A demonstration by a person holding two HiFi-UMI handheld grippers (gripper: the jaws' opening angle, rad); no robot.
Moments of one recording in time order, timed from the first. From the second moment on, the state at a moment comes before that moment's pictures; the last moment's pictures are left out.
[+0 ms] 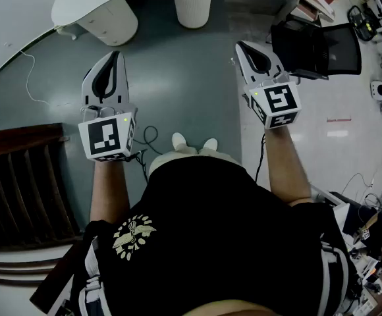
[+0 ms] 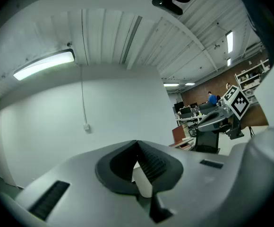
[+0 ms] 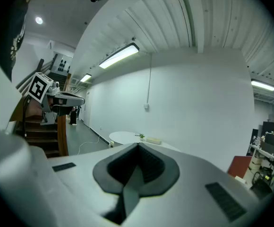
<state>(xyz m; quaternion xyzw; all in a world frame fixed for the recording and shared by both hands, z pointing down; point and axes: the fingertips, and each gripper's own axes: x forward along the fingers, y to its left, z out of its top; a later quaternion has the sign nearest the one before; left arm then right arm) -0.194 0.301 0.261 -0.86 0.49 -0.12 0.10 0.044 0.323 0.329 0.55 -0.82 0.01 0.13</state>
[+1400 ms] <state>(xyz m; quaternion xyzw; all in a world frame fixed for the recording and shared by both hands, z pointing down) -0.229 0.172 0.295 -0.87 0.48 -0.10 0.05 0.014 0.197 0.330 0.53 -0.84 0.06 0.11</state>
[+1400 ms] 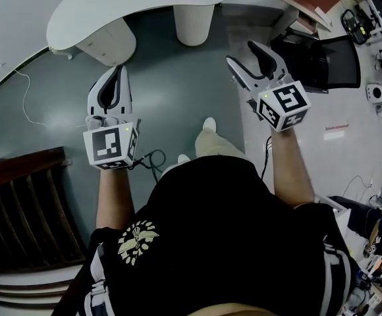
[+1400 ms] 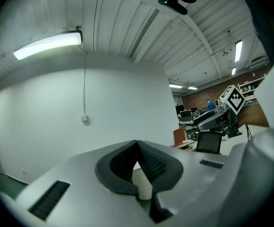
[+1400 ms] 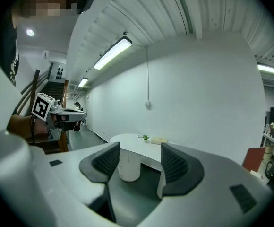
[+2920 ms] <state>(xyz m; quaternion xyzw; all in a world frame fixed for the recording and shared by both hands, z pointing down) -0.107 0.053 0.272 -0.83 0.53 -0.13 0.07 0.147 0.045 0.316 0.46 -0.88 0.06 0.07</state>
